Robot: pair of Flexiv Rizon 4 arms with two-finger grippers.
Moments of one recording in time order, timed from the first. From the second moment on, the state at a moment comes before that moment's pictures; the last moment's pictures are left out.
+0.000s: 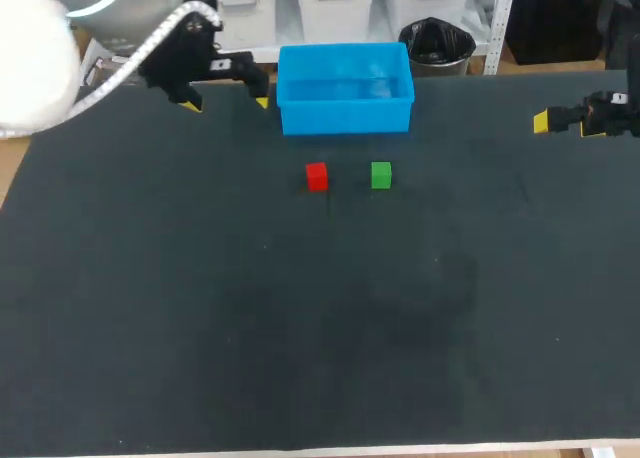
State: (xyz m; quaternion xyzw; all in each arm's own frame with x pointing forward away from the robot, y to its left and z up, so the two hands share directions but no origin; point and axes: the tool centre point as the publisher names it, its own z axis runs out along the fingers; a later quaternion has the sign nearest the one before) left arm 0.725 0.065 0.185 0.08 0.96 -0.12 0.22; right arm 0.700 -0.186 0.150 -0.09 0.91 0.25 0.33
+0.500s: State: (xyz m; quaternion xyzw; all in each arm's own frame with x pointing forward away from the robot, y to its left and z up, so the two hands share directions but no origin) left arm 0.732 0.024 0.162 0.06 0.98 -0.04 0.17; right arm 0.700 -0.186 0.150 -0.09 0.91 0.25 0.33
